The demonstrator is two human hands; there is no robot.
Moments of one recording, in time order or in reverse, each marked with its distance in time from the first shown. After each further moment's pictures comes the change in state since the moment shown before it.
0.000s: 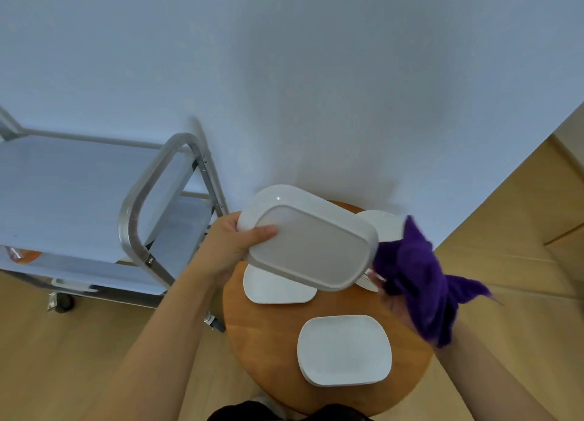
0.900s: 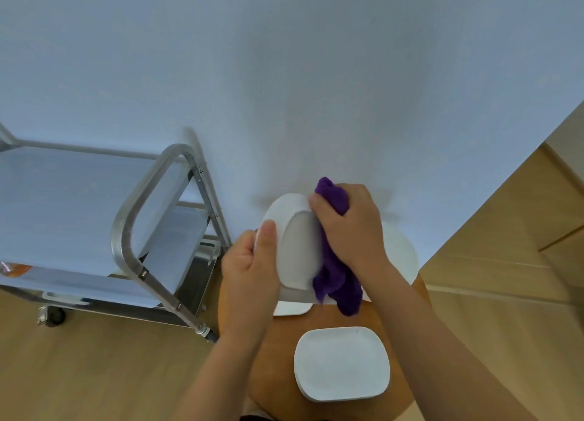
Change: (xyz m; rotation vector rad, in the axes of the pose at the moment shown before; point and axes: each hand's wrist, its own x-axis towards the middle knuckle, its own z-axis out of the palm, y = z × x) left_hand -0.033 0.006 0.071 0.130 0.541 0.313; right_hand -0.028 -0.026 0.123 -0.872 0.130 -1.054
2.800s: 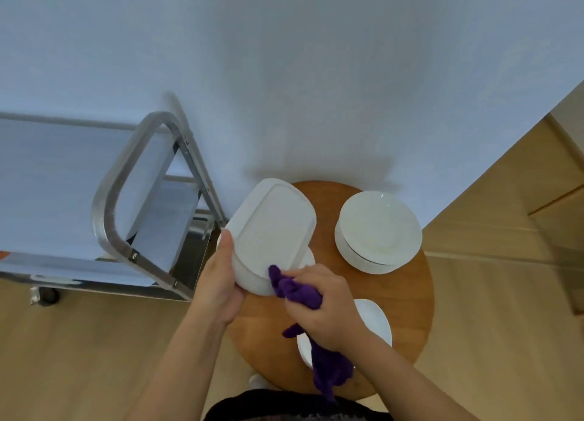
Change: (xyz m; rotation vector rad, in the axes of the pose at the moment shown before) left_hand 0.036 -0.086 -0.042 -0.401 -0.243 -0.680; right_hand -0.095 0.070 0.045 0.107 -0.387 -0.077
